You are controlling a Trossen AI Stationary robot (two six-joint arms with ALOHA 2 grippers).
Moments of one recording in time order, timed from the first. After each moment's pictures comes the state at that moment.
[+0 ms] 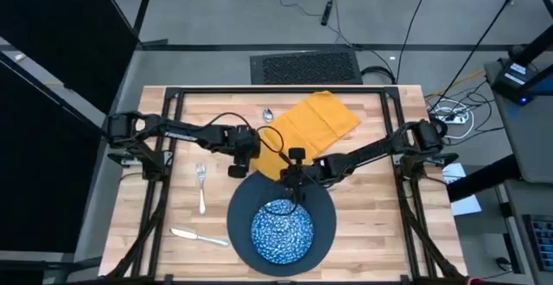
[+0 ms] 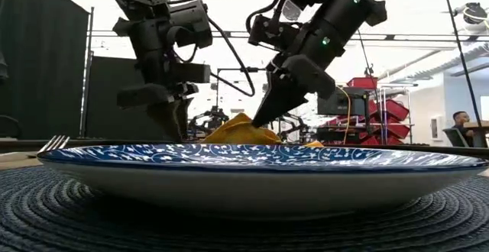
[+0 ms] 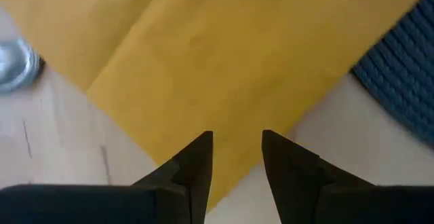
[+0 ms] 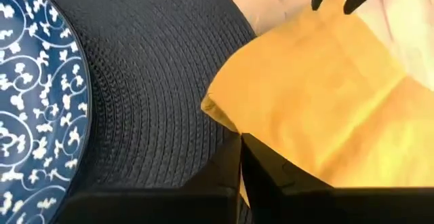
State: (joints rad) left arm 0.16 1.62 0.89 -0.46 -0.12 0.43; right arm 0.16 1.83 1.09 -0.16 0.29 -0.04
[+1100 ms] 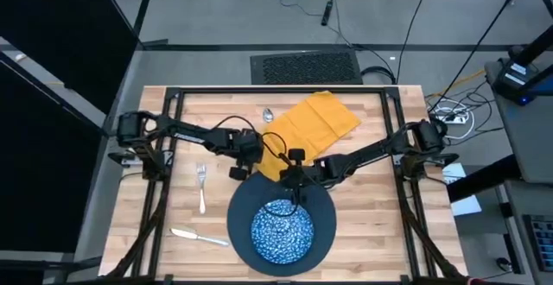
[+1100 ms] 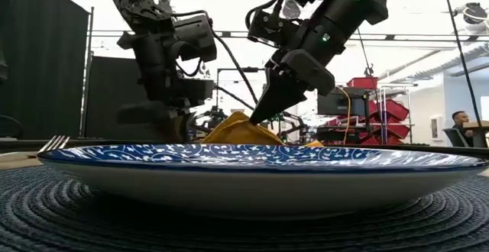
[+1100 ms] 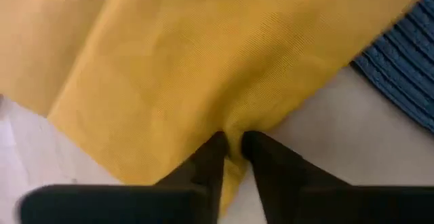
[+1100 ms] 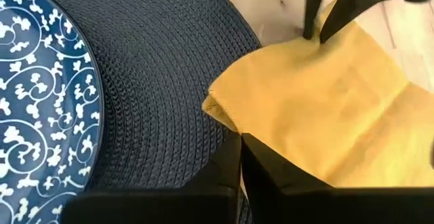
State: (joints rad) left arm 0.16 1.72 0.89 -0.37 -0.11 0.45; right arm 0.17 1.82 1.09 -0.14 0.29 -0.04
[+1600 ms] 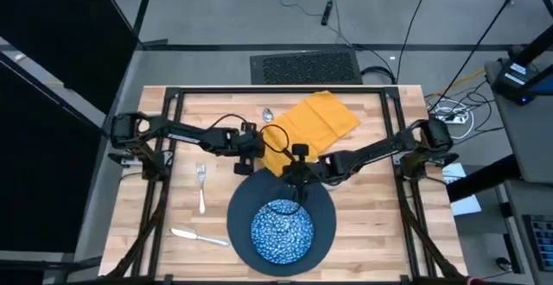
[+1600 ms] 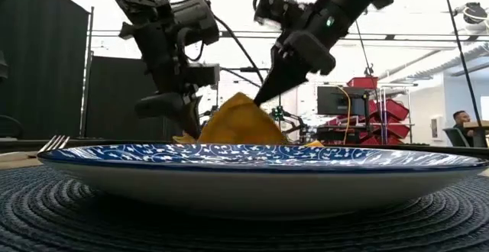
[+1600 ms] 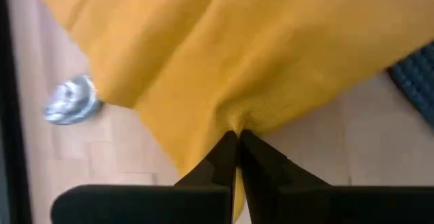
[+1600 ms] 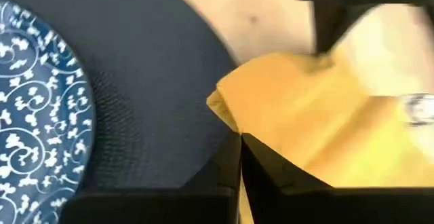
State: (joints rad) left arm 0.13 1.63 0.90 -0.33 -0.27 0.42; right arm 0.17 1.71 1.09 -0.22 0.36 -0.04
